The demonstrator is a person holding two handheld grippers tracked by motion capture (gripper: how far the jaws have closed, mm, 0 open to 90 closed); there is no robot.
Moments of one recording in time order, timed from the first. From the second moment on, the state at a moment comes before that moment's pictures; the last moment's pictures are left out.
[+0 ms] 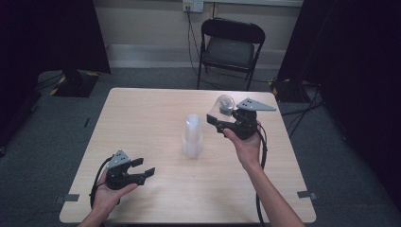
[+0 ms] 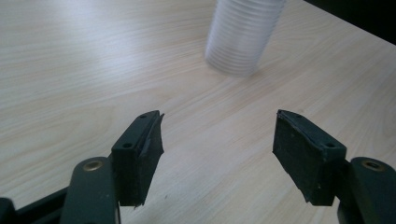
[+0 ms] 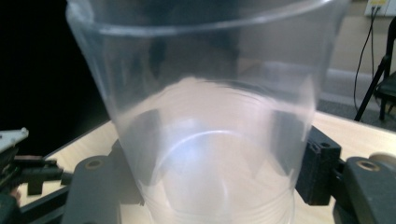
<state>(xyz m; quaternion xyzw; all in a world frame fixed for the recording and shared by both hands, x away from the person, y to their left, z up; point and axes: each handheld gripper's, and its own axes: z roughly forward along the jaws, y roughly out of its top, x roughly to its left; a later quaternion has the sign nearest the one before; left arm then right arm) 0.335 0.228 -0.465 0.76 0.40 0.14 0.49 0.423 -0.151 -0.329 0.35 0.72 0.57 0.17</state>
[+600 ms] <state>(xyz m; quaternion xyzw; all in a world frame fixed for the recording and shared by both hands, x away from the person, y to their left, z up) 0.339 0.208 -0.443 0.77 0.37 0.15 0.49 0.400 -0.159 -0.376 0.39 0.73 0.55 0.09</state>
